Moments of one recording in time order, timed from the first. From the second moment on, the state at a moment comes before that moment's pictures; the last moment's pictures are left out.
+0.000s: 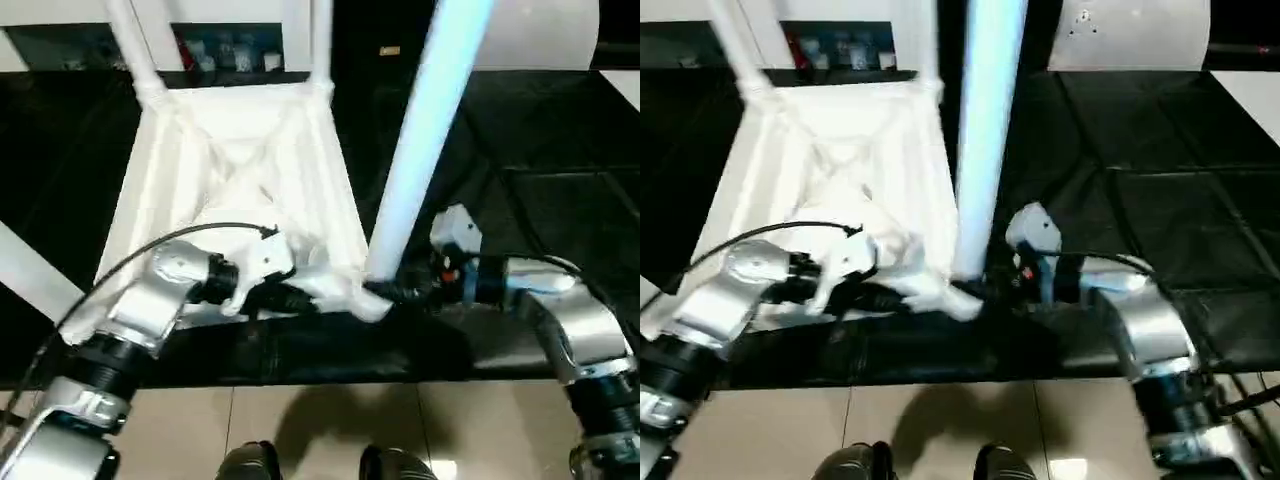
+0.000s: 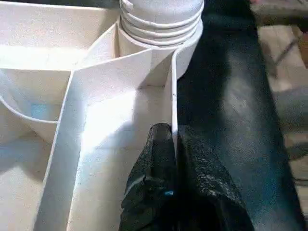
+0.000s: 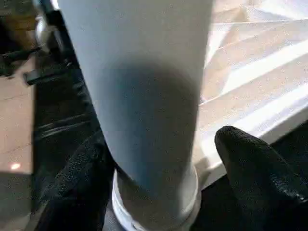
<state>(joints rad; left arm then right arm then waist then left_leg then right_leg) -0.54 0.48 -0.31 0.33 -0.05 0.20 -1.31 -0.41 -0.47 0.14 0.15 0.25 0.30 1.15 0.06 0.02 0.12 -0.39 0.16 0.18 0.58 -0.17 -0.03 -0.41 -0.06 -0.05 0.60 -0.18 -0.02</state>
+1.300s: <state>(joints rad) -0.60 0.29 -0.23 0.40 -0.01 0.44 -1.02 -0.41 -0.17 0.01 0.08 0.16 0.59 0.63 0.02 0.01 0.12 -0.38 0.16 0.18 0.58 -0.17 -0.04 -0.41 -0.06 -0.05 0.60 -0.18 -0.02</state>
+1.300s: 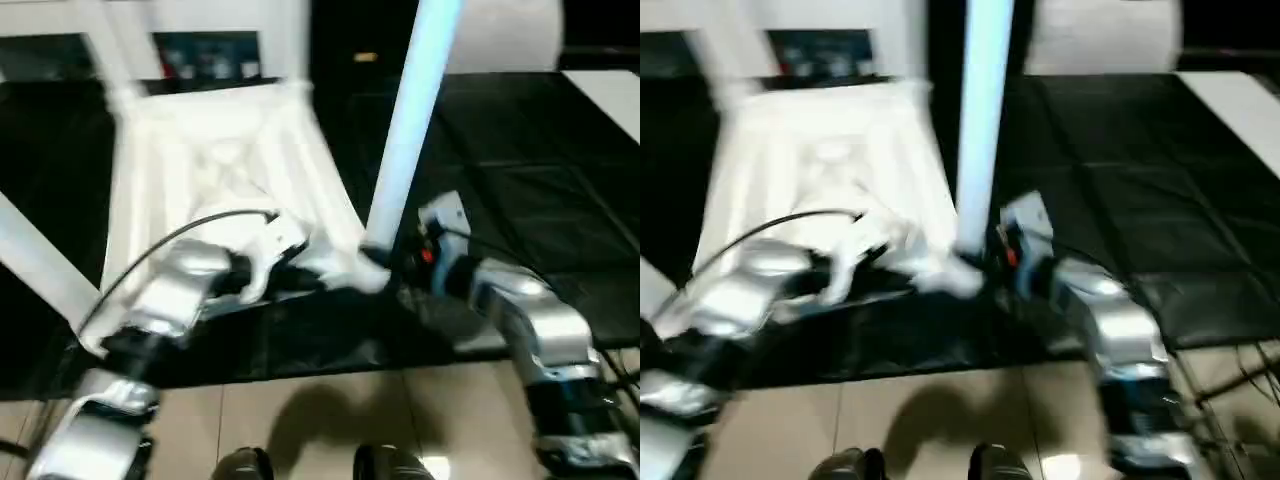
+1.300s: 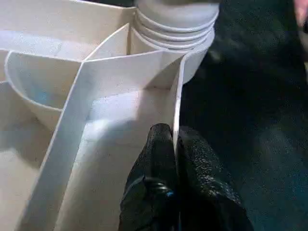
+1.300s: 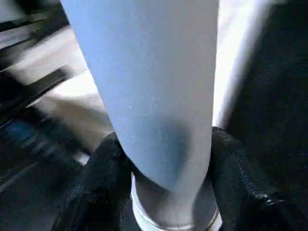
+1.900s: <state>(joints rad) -0.64 0.16 -0.21 0.42 0.04 0.49 -0.81 -0.42 0.00 -0.05 0.14 0.06 0.43 0.34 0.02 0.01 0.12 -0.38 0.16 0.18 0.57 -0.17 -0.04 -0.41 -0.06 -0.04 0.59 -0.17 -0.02</state>
